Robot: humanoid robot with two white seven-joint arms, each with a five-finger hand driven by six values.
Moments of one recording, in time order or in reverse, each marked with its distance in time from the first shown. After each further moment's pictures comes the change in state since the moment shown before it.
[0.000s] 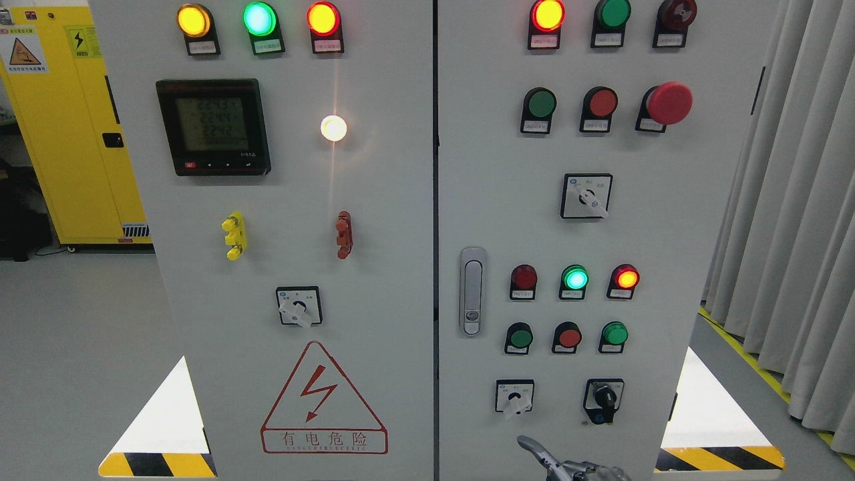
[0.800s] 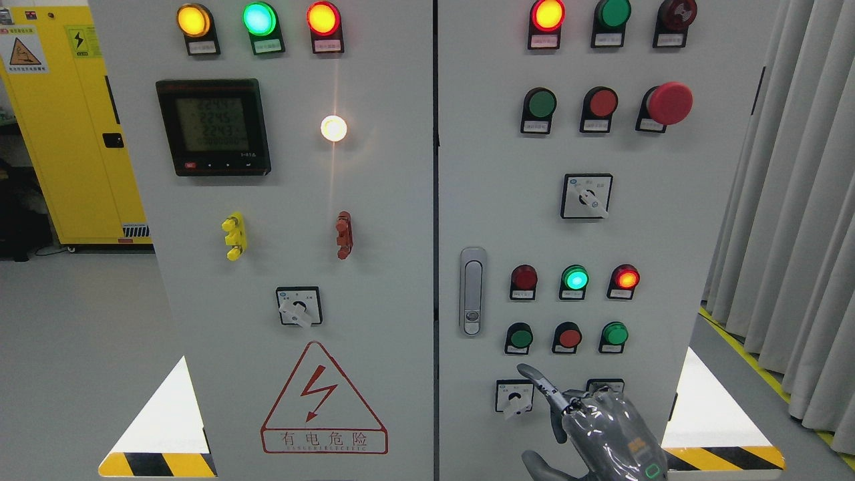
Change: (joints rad) left arm 0.000 -0.004 0.000 0.000 0.000 0.000 0.000; right arm -0.190 -0.006 -0.007 0.048 0.085 0.039 0.037
